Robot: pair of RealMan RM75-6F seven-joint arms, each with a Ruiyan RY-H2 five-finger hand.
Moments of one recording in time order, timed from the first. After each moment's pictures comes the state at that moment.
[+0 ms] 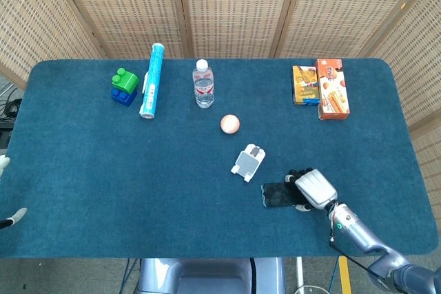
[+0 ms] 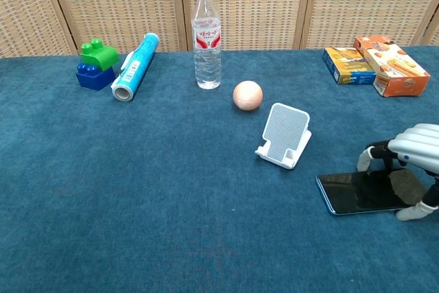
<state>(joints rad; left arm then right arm) -0.02 -1.05 -0.03 -1.59 1.49 1.53 -0.04 0.53 -1.52 -0.09 -1.08 -1.65 1.01 0.05</state>
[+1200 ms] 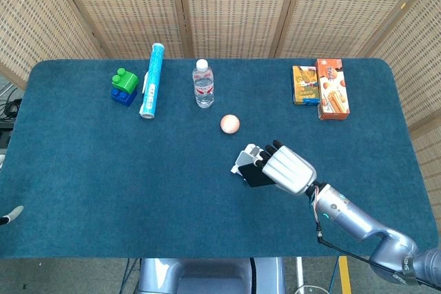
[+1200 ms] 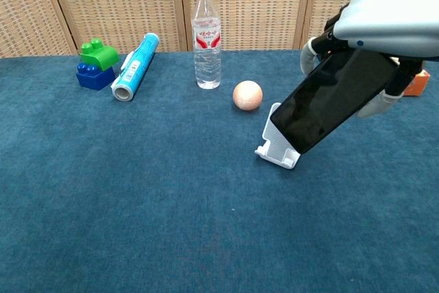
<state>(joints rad) -0.03 -1.02 -0.04 -1.59 1.47 1.50 -0.11 0.73 -1.12 0.12 -1.73 -1.66 0.96 -0.51</state>
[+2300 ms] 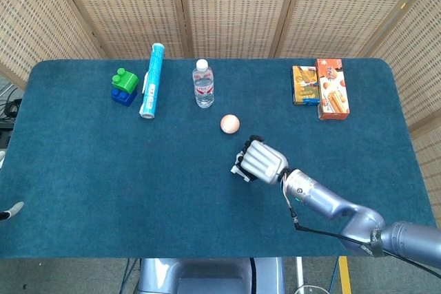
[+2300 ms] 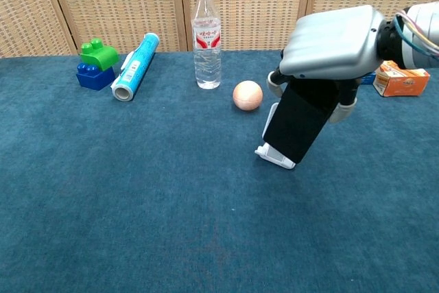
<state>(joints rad) -0.05 -1.02 -0.06 -1.60 1.41 1.44 -0.09 0.94 -1.20 0.14 -1.68 -1.39 0.67 -0.83</state>
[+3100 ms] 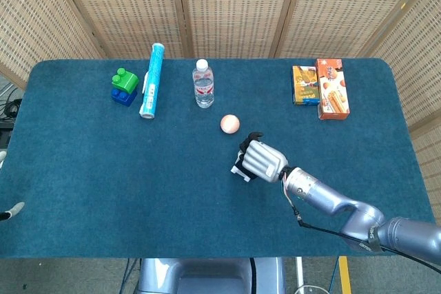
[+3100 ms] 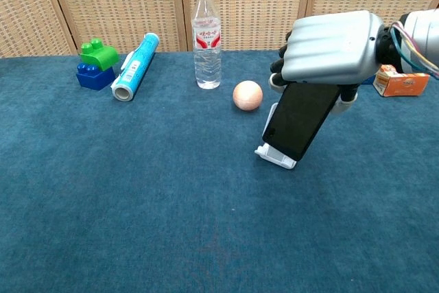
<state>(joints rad) -0.06 -1.02 -0.05 -1.60 1.41 1.43 -0.08 0.96 -1.23 0.07 -1.59 -1.51 0.75 -0.89</state>
